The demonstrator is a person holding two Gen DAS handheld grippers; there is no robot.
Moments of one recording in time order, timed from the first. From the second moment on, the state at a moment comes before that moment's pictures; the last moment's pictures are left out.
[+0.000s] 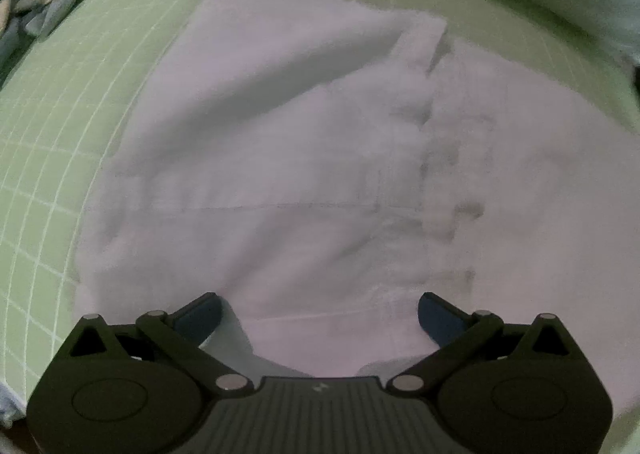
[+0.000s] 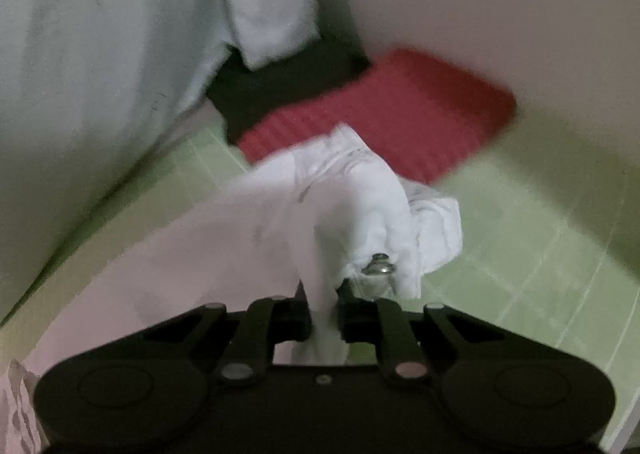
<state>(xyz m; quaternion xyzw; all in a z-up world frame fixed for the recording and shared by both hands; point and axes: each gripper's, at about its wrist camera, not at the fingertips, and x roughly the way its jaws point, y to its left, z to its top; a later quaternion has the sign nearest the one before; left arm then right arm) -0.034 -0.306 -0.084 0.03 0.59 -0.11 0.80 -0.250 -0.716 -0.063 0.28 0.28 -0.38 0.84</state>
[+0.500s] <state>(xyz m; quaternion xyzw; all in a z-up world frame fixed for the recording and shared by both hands) -0.038 -0.164 -0.023 0.00 0.52 -0.09 0.85 -0.180 -0.526 0.002 0.06 0.24 -0.26 0.93</state>
